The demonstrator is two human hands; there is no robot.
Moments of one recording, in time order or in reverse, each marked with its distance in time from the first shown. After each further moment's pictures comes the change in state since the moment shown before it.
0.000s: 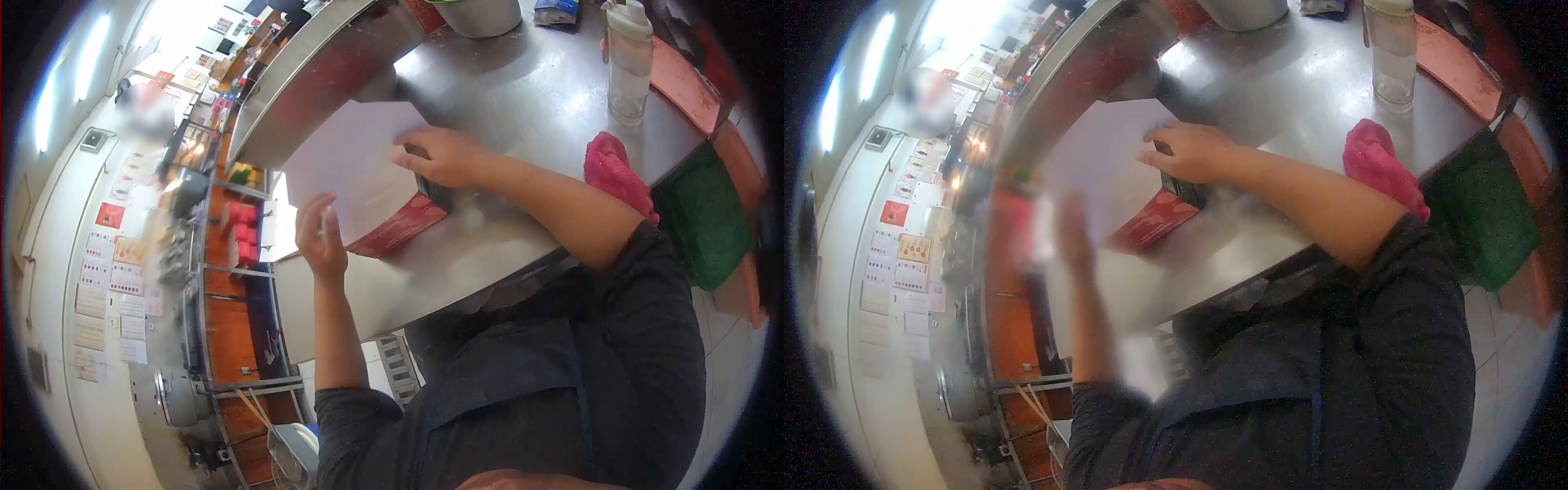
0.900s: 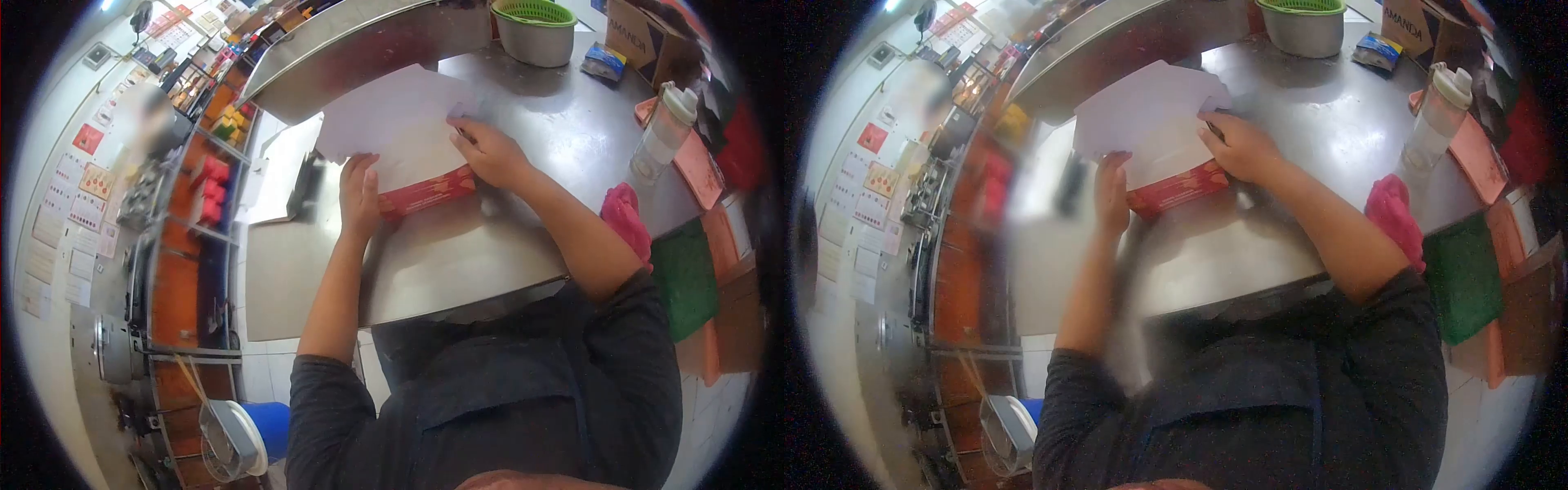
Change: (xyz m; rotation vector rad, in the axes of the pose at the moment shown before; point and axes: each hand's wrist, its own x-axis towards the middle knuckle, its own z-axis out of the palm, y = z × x) left_hand -0.018 -0.050 0.063 -0.213 -0.004 -0.172; right_hand 0.014 0.020 0.007 -0.114 0.116 0.035
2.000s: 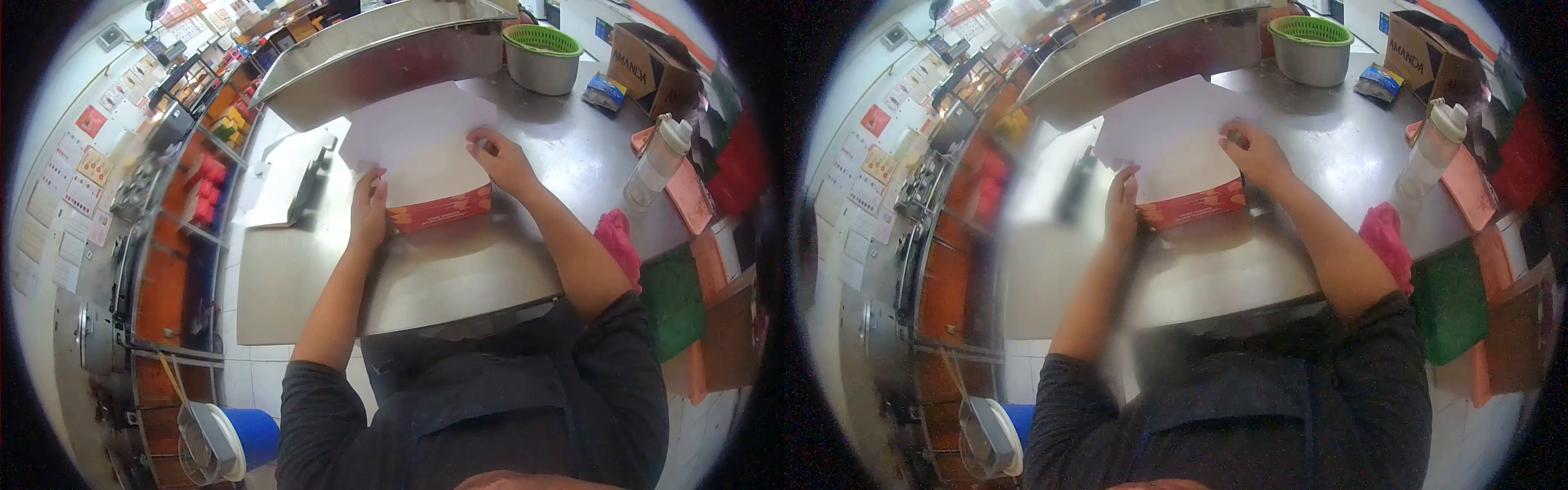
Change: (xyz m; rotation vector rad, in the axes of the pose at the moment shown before) left_hand -0.004 -0.005 0.016 -0.267 0.006 -0.267; right_hand 0.012 0.012 -0.017 0.134 0.079 0.116
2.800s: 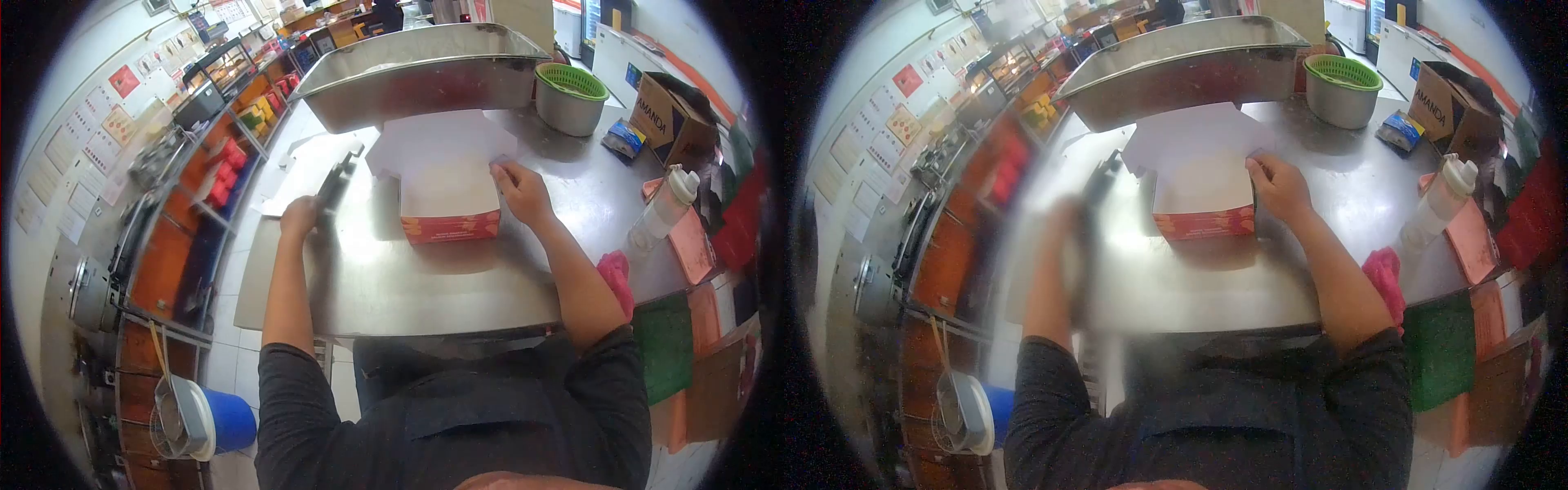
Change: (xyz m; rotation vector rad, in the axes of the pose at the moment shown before) left_hand 0.032 -0.095 -0.190 0.983 0.009 -0.334; right_hand -0.001 0.000 -0.007 -0.029 0.044 -0.136
